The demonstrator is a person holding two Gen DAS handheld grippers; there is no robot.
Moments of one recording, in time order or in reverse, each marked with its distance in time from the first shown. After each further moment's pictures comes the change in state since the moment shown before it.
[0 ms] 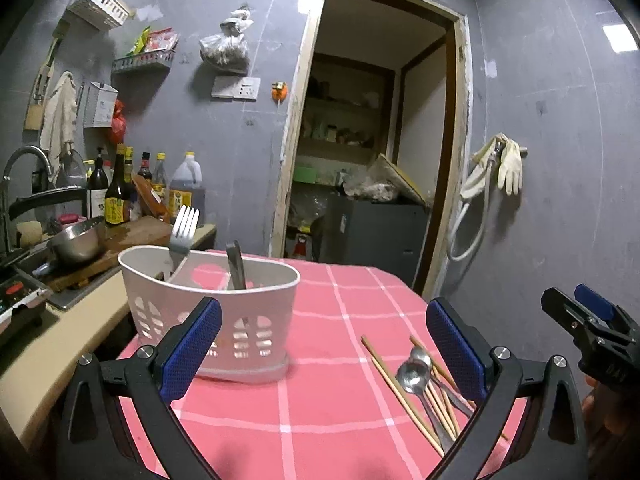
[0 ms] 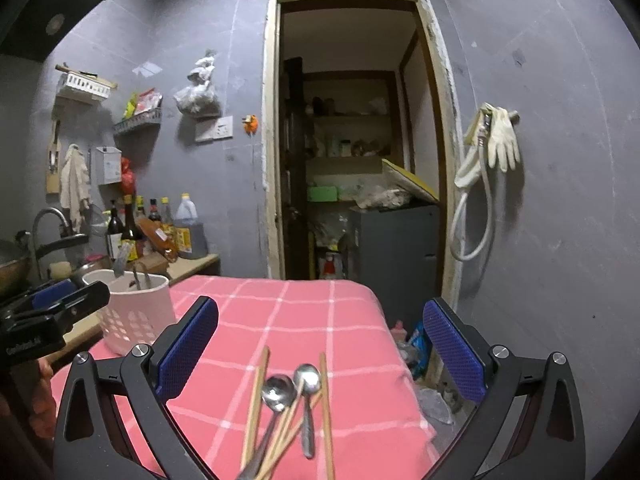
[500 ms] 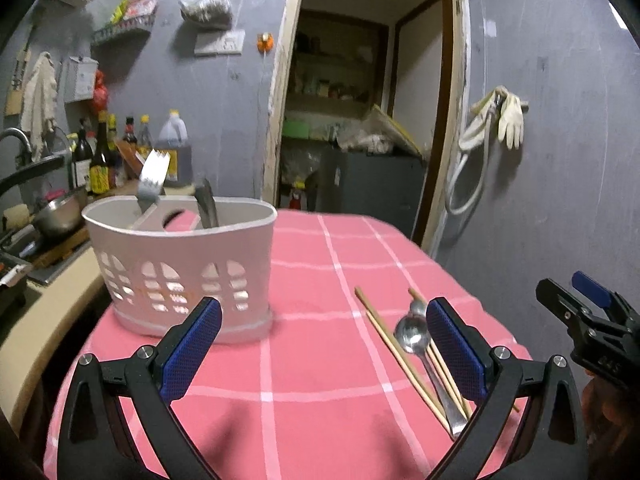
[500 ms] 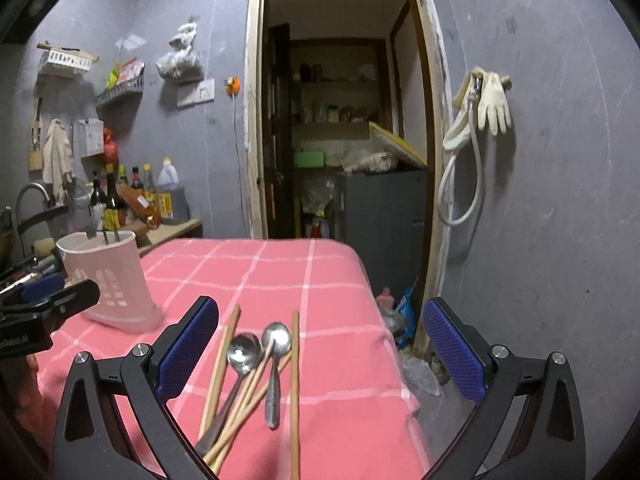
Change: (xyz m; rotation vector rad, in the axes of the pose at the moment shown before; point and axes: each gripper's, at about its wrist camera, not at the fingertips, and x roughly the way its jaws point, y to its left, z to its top) left arm 0.040 -0.010 -0.027 0.026 0.183 -0.016; right arm 0.028 -0.025 -0.028 0.006 0.153 -0.027
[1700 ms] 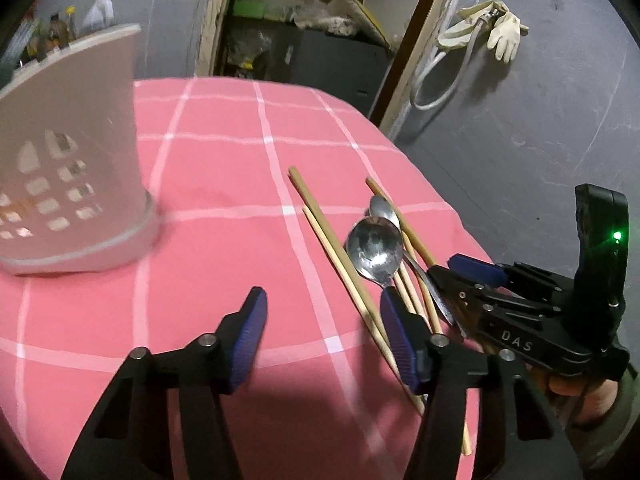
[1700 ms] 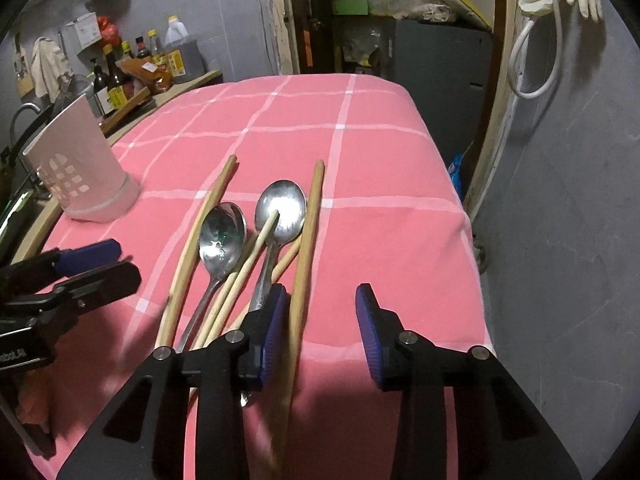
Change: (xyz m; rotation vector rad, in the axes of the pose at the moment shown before) left arm 0.098 -0.010 -0.014 -0.060 0.453 -0.224; right arm 0.111 -0.006 -0.032 -0.051 0.562 0.163
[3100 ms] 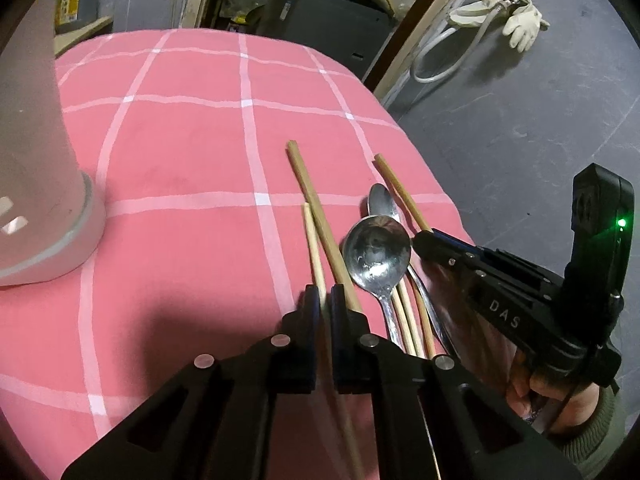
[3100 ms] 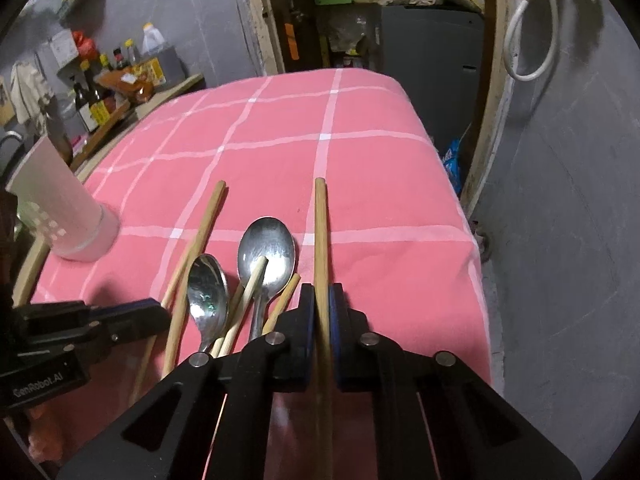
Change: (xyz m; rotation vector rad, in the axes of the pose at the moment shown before) left arm 0.023 0.001 0.023 -0.060 0.136 -0.068; right arm 0.015 -0.011 0.023 0.092 0.015 0.011
